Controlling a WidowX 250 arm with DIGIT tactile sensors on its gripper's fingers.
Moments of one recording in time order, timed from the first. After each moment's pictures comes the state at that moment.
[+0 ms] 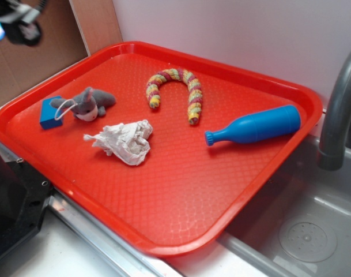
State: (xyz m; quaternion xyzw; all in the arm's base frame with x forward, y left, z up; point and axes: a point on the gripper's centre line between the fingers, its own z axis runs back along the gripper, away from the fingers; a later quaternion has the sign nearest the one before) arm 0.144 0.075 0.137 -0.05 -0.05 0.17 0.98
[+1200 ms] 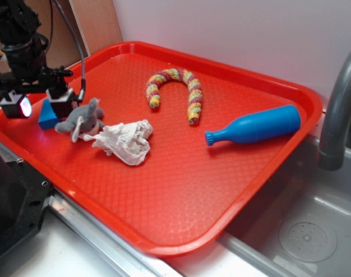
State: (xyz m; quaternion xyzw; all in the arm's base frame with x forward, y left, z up) arm 0.146 0.105 0.025 0.02 0.01 0.36 0.93
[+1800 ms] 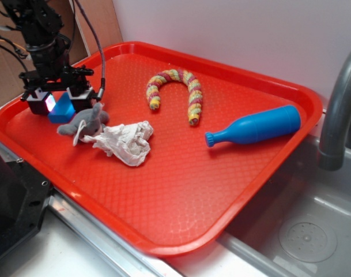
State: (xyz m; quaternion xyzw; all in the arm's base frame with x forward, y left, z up) arm 0.178 0.106 0.006 0.02 0.01 0.32 0.95
